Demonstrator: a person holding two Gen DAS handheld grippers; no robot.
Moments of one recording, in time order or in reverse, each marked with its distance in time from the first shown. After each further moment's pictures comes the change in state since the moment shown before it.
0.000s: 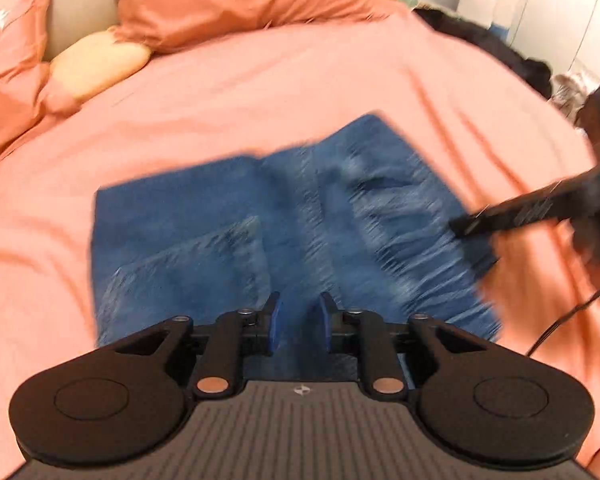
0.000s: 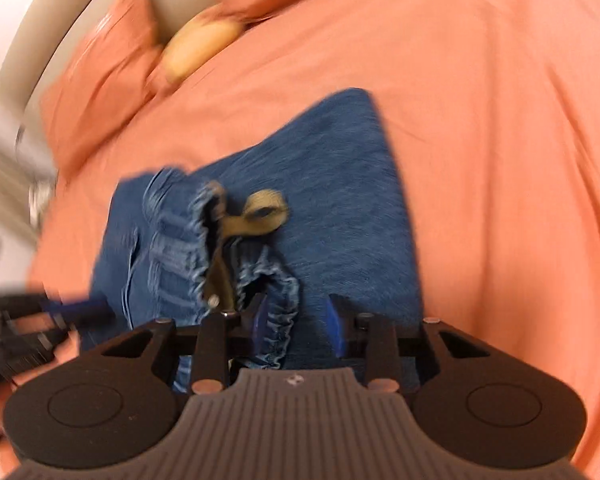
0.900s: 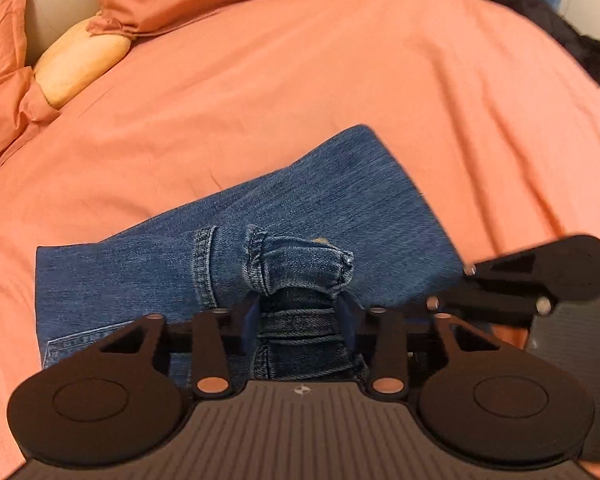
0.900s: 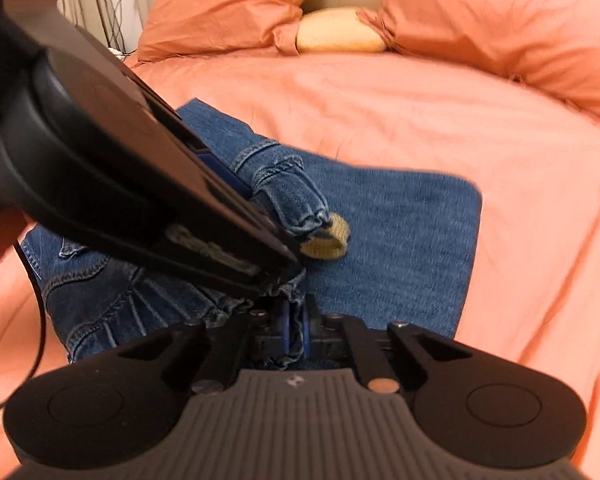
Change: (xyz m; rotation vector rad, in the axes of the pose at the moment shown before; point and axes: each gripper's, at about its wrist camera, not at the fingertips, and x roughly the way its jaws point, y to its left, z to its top) left arm 0.068 -0.063 0.076 -0.040 0.160 0.141; right arm 0.016 0.031 -0.004 -0.599 -0.066 -0.018
